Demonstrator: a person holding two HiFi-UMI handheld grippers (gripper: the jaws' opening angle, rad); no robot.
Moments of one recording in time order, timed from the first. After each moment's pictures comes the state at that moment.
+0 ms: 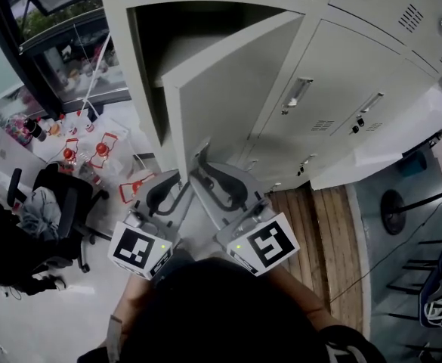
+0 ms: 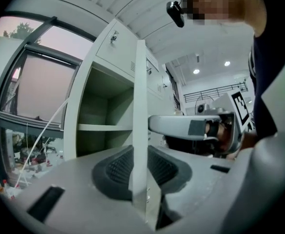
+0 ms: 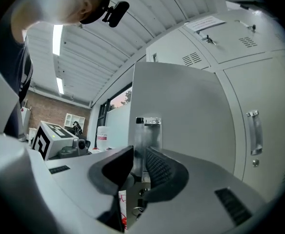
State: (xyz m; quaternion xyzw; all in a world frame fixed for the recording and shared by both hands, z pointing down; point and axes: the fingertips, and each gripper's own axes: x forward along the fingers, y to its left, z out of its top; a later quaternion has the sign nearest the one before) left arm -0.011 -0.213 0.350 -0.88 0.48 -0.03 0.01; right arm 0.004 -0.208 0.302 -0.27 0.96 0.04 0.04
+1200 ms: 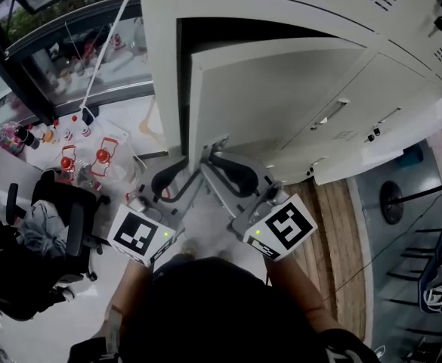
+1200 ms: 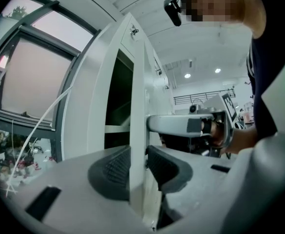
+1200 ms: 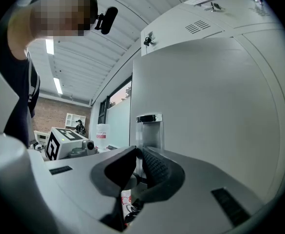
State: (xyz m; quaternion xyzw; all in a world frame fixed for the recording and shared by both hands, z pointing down) left arm -0.080 -0.287 0.348 -0.91 0.41 -0.03 0.00; right arm -0.074 -0.282 0.298 -0.26 0.97 0.02 0.02
